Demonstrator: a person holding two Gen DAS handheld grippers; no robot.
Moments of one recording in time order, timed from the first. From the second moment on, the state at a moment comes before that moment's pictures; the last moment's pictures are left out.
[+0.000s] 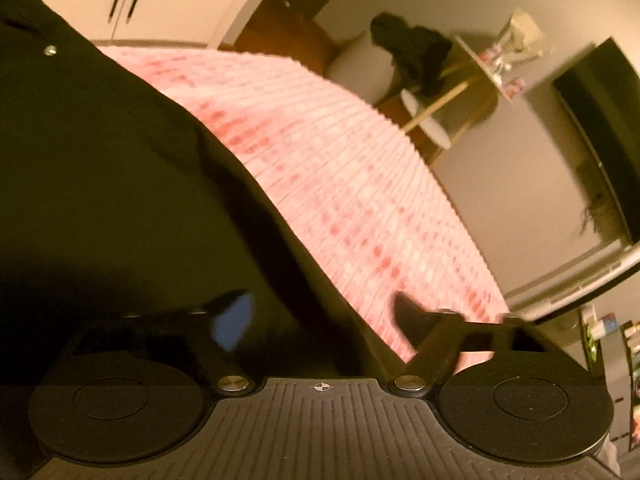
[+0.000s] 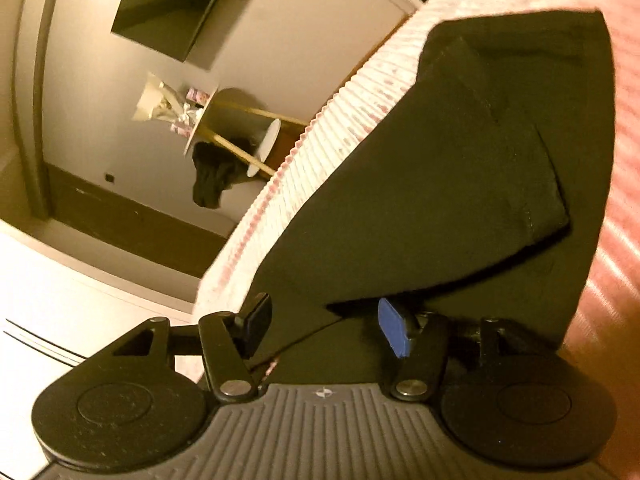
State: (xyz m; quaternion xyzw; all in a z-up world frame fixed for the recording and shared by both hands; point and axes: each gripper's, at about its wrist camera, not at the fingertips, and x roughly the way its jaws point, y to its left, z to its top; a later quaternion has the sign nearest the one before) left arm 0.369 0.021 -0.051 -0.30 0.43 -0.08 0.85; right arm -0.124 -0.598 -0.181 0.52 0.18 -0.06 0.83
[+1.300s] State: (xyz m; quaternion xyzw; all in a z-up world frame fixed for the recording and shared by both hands) left arm 0.052 0.220 -0.025 -0.42 0.31 0.21 0.83; right arm -0.154 -0.675 -0.197 0.45 0.18 -0.17 0.86
